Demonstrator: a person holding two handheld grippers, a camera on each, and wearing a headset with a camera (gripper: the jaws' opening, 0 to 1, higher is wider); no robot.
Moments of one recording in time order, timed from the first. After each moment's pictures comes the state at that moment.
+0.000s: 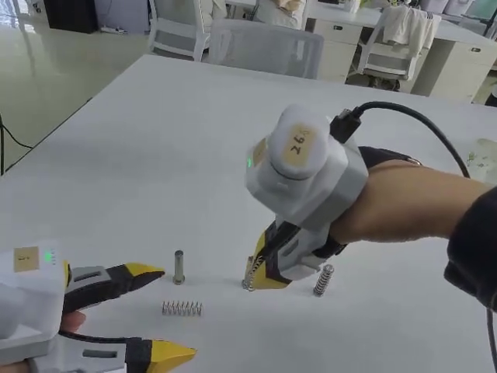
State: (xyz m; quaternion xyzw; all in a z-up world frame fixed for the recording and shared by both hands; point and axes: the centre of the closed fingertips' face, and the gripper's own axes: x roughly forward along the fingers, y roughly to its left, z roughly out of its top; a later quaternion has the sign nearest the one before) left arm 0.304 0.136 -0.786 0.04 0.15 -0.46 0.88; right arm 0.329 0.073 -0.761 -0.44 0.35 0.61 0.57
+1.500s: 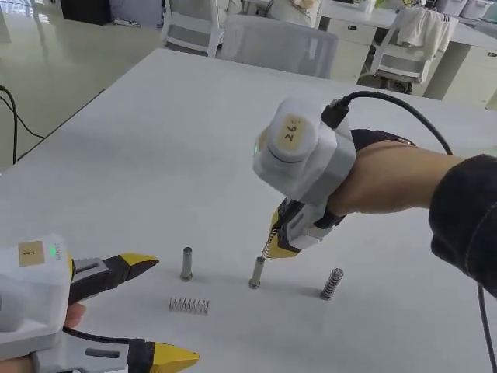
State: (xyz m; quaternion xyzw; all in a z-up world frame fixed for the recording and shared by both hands) left arm 0.308 0.146 -0.791 0.03 0.16 -0.43 0.89; right arm 0.382 0.072 -0.778 -0.48 0.36 0.57 0.56
